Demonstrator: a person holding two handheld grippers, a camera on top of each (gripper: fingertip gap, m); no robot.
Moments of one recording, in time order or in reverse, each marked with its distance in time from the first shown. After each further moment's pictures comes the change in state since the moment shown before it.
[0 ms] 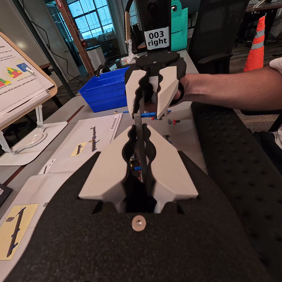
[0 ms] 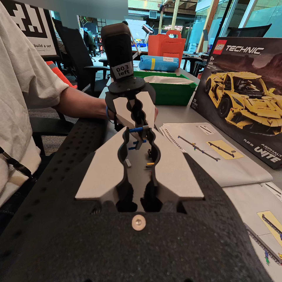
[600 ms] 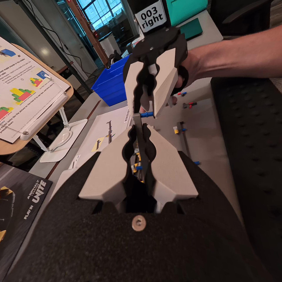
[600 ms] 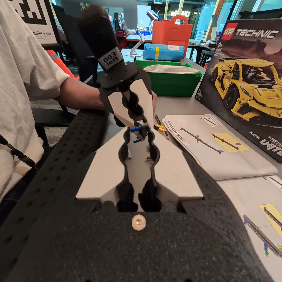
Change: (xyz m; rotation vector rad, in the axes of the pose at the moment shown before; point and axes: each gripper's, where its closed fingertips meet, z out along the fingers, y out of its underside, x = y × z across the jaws) left arm -0.002 0.011 0.005 -0.111 -0.112 0.194; right arm 0.000 0.015 -0.003 -0.059 -0.027 0.008
